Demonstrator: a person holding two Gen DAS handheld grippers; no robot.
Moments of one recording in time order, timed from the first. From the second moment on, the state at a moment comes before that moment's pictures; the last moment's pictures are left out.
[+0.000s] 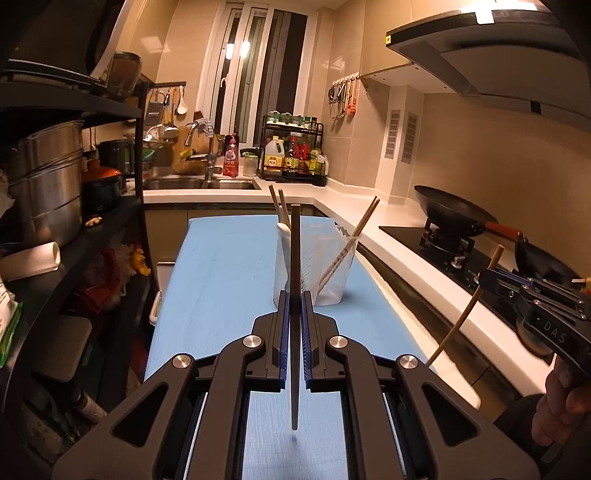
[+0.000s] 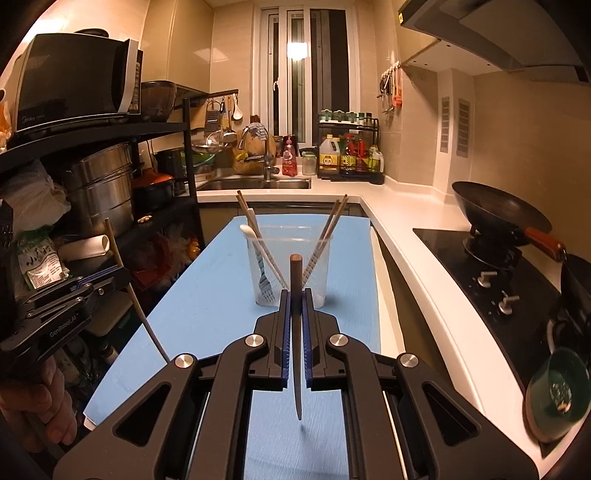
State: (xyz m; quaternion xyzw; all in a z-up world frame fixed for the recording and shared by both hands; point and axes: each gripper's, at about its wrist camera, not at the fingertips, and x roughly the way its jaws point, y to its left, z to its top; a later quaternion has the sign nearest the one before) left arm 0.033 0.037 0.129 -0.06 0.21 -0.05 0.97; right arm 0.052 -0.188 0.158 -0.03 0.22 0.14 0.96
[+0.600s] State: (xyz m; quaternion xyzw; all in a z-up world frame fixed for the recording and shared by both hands) left arm 0.142 0.046 0.196 -0.08 0.21 -0.09 0.97; right arm 0.165 -0.161 0.258 -0.02 0.17 0.18 0.97
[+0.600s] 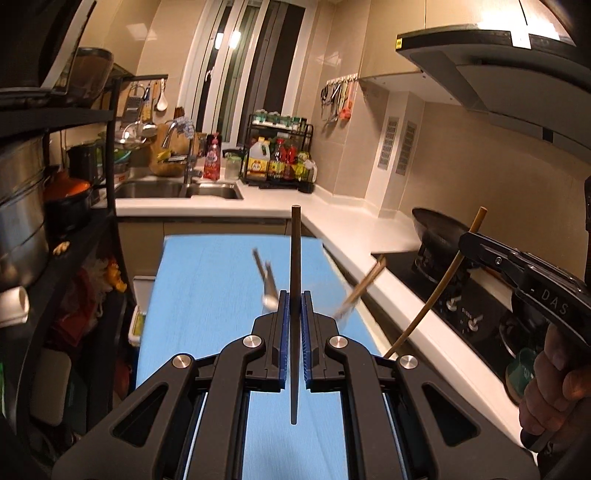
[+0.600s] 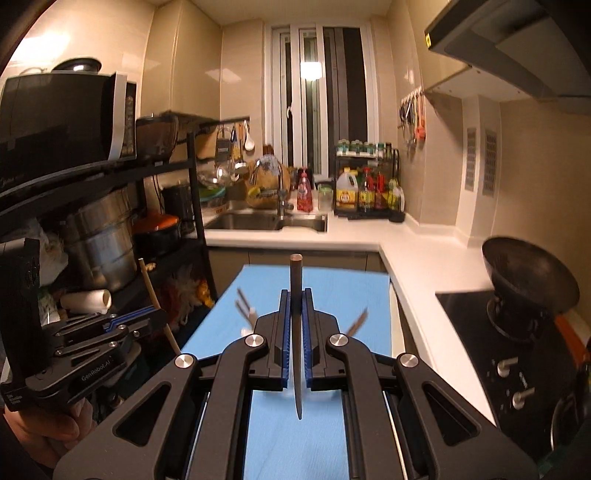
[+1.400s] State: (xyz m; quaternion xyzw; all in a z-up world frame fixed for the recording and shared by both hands) left arm 0.303 -0.005 0.157 -0.02 0.33 -0.11 0.94; right arm 0.290 -0.136 0.184 -0.03 0.25 0.18 0.95
